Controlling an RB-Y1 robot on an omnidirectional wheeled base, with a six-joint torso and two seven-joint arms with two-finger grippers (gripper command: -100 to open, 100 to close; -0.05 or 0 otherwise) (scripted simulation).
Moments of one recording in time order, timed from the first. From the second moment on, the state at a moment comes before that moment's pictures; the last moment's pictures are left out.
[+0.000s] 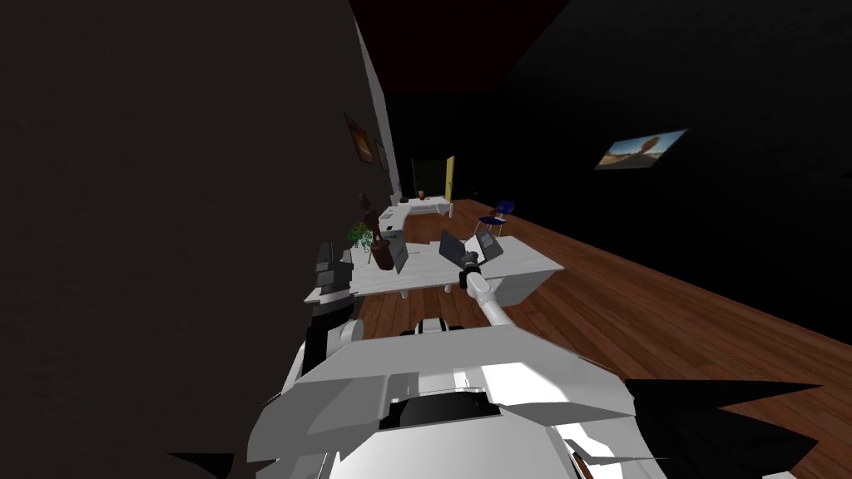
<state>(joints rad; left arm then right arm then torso) 0.46 0.03 0.07 -2.26 0.04 -0.44 -0.05 -0.19 -0.11 0.05 -1.28 1.53 0.39 0.68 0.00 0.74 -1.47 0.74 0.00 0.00</state>
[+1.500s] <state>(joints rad) 0.46 0.03 0.07 -2.26 0.04 -0.44 -0.05 -0.25 -0.16 -0.17 -1.13 1.59 0.51 0.32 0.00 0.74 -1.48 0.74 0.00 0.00</state>
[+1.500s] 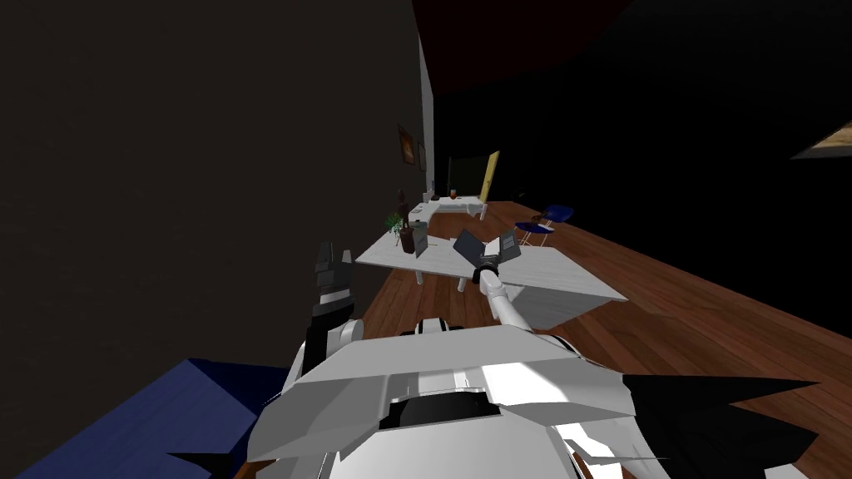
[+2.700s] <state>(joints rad) 0.46 0.03 0.07 -2.26 0.04 -0.44 -0.05 -0.14 -0.16 -0.14 -1.05 1.80 0.74 0.19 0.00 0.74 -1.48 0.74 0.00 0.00</state>
